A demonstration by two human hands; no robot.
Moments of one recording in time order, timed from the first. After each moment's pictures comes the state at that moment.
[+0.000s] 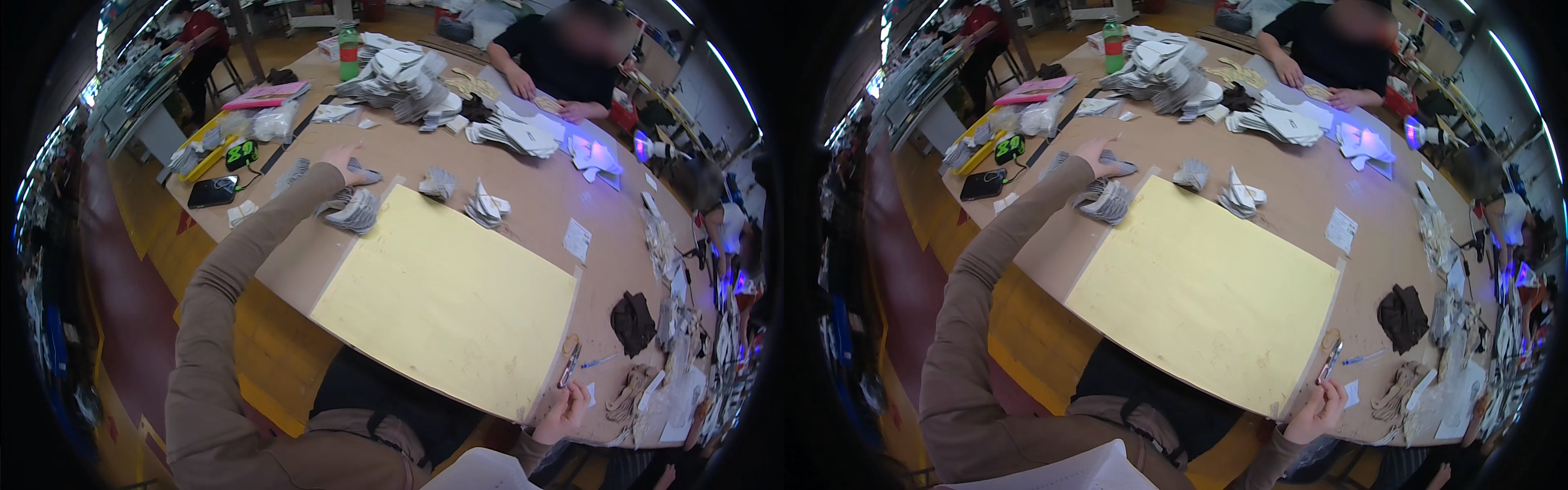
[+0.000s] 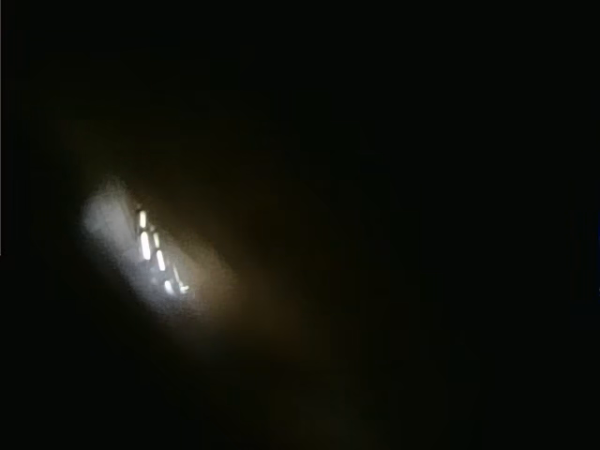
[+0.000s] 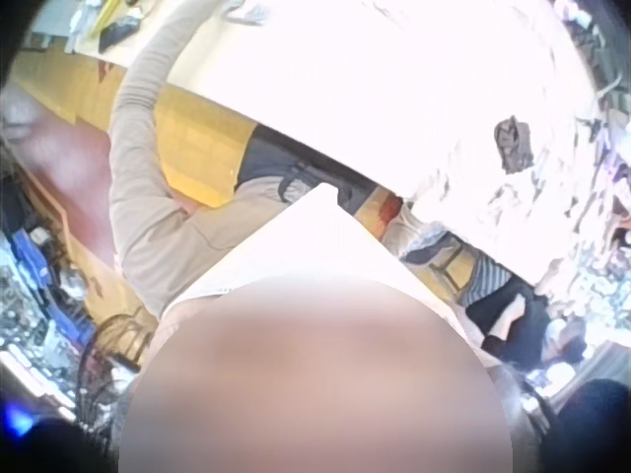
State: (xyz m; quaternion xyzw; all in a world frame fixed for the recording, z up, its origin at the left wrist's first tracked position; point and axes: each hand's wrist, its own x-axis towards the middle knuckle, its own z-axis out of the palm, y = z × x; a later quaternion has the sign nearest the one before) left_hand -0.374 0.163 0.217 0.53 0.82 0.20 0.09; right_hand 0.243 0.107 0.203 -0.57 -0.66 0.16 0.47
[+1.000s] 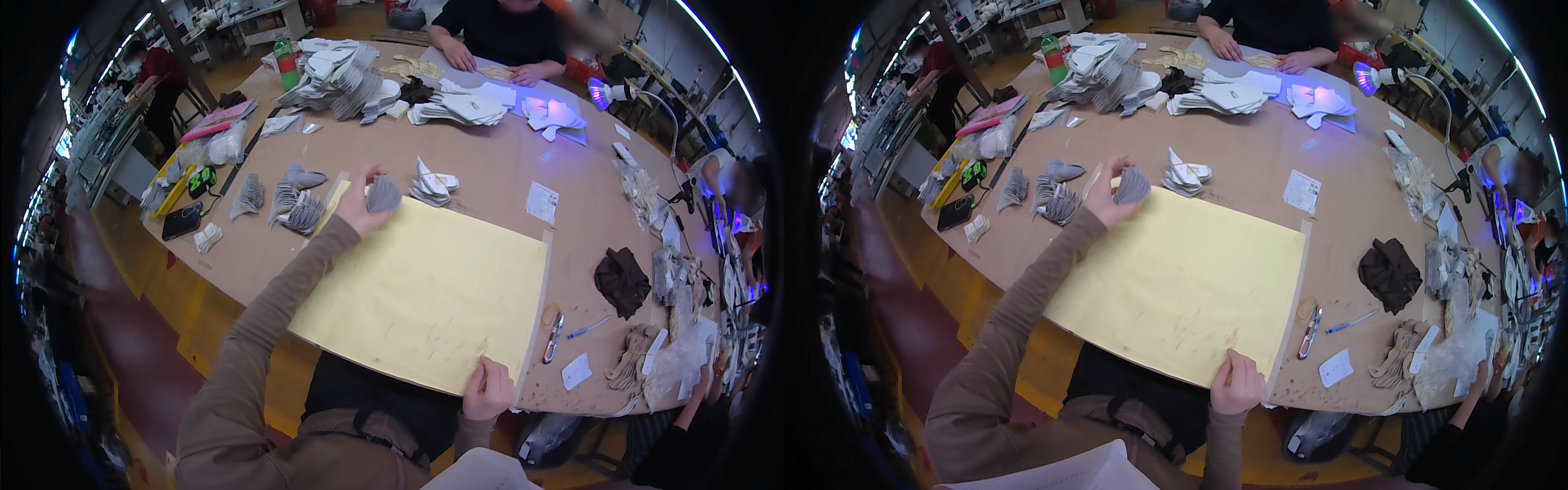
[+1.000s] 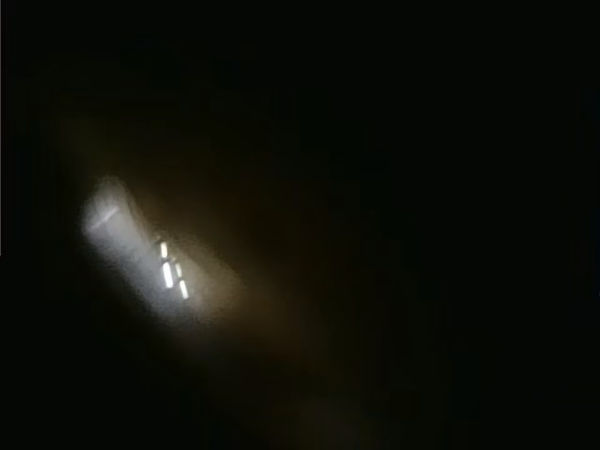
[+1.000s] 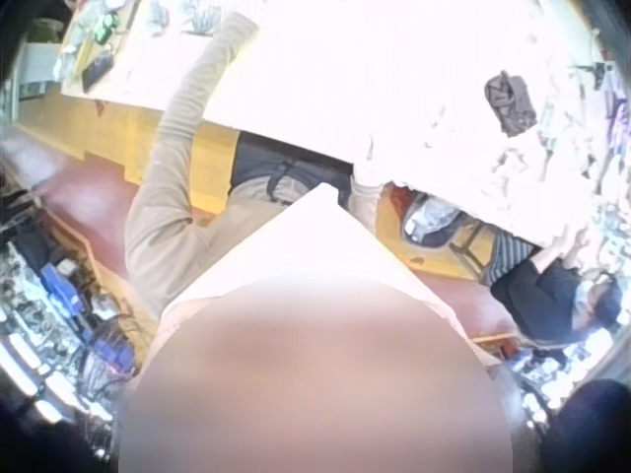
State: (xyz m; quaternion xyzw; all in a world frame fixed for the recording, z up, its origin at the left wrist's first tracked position) left_hand -0.213 0.193 0.182 0.57 0.65 0.45 0.21; right_hand 0.173 0.076 0.172 -0.51 -0.77 0.04 0.38
